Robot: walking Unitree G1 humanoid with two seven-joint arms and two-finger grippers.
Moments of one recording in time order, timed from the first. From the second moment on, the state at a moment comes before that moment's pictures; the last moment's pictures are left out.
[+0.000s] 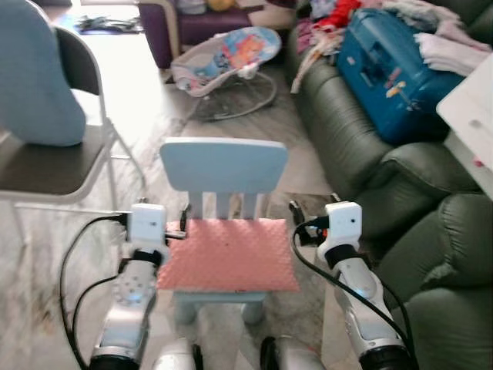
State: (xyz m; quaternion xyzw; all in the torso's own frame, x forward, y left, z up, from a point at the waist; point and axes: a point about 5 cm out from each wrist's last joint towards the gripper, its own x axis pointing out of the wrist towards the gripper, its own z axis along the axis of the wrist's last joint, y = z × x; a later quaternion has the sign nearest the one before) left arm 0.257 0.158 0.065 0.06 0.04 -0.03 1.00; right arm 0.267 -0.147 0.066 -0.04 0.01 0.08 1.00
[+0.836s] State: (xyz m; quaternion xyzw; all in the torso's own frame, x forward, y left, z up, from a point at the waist) left arm 0.257 0.161 0.065 0.09 0.05 -0.03 0.99; right arm 0.268 -0.147 0.069 -0.03 0.00 0.08 1.00
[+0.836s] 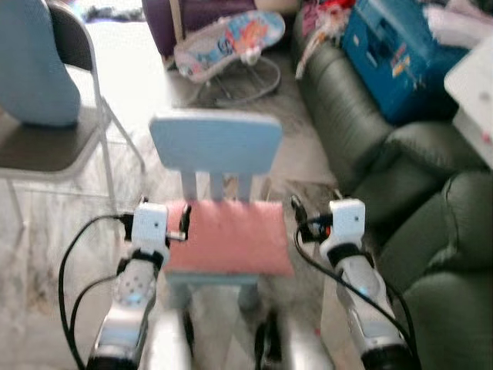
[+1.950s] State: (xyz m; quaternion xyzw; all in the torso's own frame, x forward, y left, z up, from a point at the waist) left arm 0.248 0.187 0.059 0.13 0.07 0.03 0.99; right arm 0.263 -0.146 0.070 -0.01 0.00 0.09 1.00
